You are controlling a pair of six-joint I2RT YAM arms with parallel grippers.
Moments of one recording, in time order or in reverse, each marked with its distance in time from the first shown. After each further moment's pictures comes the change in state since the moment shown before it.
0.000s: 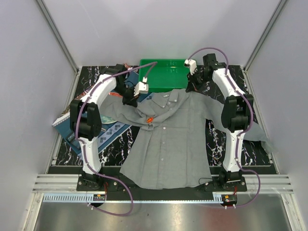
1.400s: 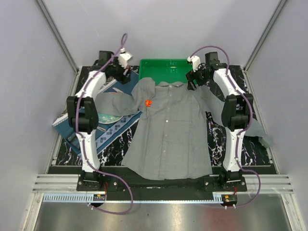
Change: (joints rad) left arm 0.126 0.139 0.126 0.681 -0.217 -0.667; right arm -0.020 0.035 -0.005 0.204 0.228 0.037
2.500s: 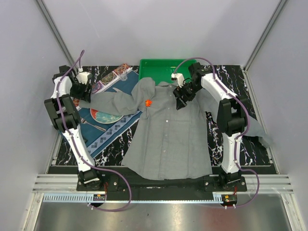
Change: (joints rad) left arm 0.470 0.121 0.037 -0.445 -0.199 0.122; right arm 0.170 -0.101 -0.148 -0.330 -0.132 -0.052
